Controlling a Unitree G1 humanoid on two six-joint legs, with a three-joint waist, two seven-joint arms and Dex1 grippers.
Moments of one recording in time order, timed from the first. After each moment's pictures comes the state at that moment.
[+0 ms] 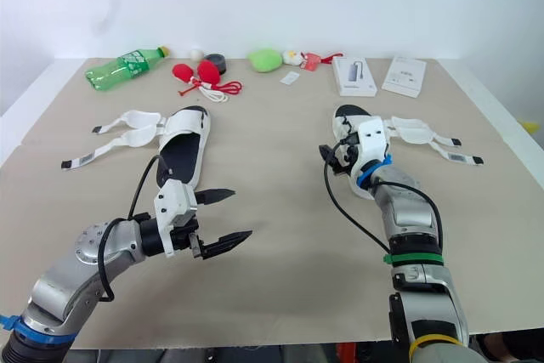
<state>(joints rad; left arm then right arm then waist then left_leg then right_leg) -0.13 0.53 -0.15 -0.55 -0.42 0.48 -0.74 -0.65 -0.44 -0.09 0.48 0.22 0.27 0.48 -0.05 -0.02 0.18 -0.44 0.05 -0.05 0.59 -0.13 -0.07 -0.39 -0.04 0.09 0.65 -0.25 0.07</state>
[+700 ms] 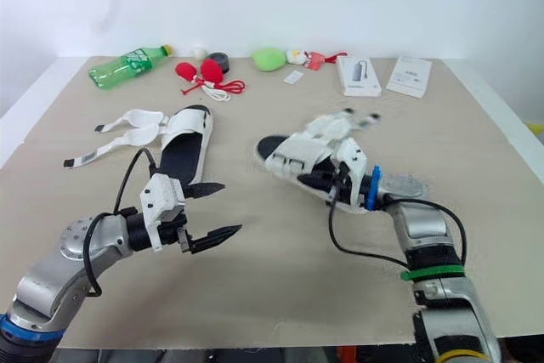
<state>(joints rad) -0.13 0.57 -0.08 -0.55 -0.45 0.43 -0.81 -0.48 -0.65 0.09 0.18 0.35 0.24 1.26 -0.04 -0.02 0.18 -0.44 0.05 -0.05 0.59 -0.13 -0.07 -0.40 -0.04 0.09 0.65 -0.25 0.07</state>
